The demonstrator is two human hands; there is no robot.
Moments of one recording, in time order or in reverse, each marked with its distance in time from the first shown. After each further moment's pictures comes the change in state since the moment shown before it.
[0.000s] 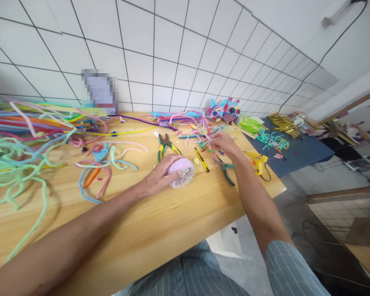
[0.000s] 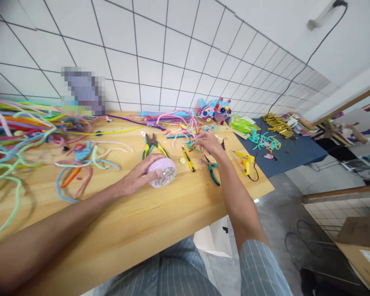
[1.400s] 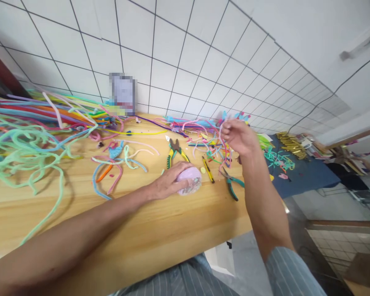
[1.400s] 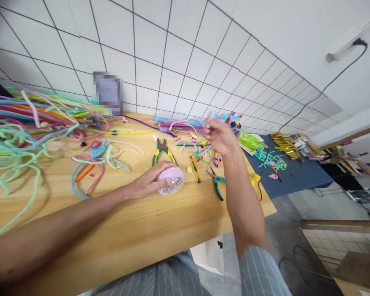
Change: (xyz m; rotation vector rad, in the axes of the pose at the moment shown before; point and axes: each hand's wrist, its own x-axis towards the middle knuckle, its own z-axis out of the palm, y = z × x) left_hand 0.003 0.004 0.001 -0.021 -0.001 0.043; right_hand 0.001 -0.121 0.009 0.433 -0.242 -0.163
